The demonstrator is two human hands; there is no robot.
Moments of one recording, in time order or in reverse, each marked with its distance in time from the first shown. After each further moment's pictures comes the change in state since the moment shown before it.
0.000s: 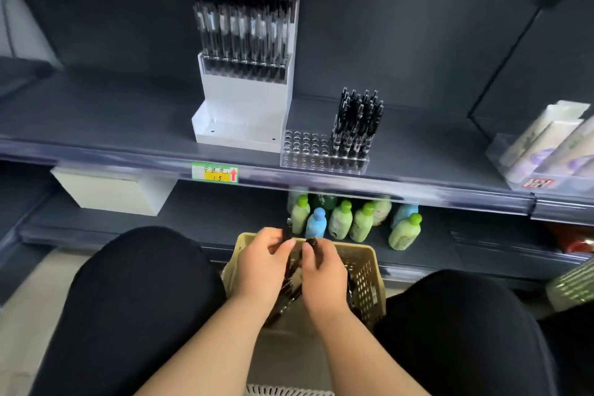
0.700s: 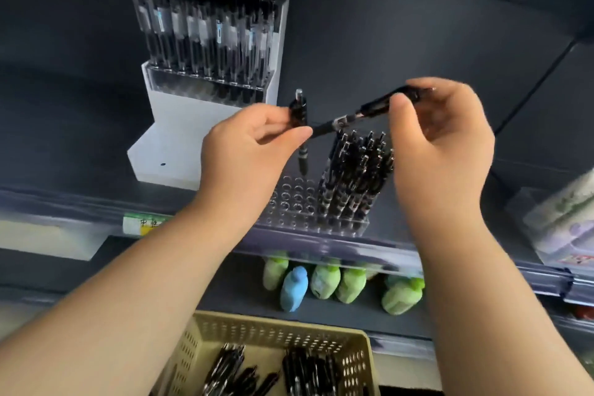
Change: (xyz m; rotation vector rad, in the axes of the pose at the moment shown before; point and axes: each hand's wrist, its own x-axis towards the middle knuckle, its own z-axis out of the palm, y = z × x) left_hand 0.128 0.169 -0.038 -0.354 0.137 0.421; right_hand 0.144 -0.175 -0.108 0.165 0.380 -0.645
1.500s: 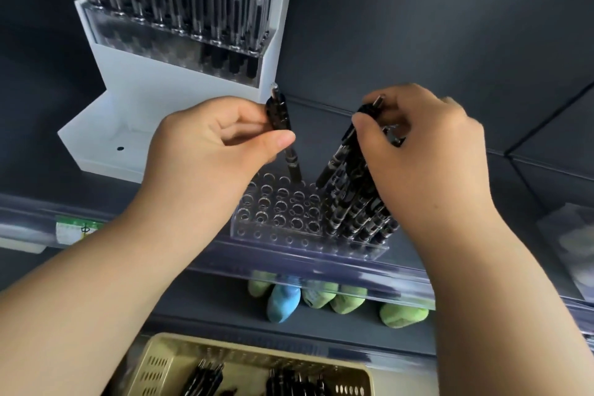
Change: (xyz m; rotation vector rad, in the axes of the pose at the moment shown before) left_hand 0.038 -0.058 0.009 -0.098 -0.067 -0.097; right_hand 0.036 0.059 0.048 -0.591 -0.370 -0.155
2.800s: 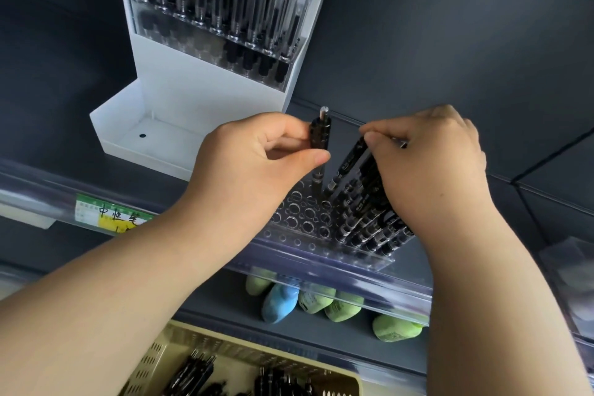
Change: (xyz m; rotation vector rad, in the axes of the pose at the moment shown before) left_hand -0.007 0.003 0.005 0.067 -0.044 0.020; right_hand 0.011 -0.006 0.003 -0.118 -0.166 0.161
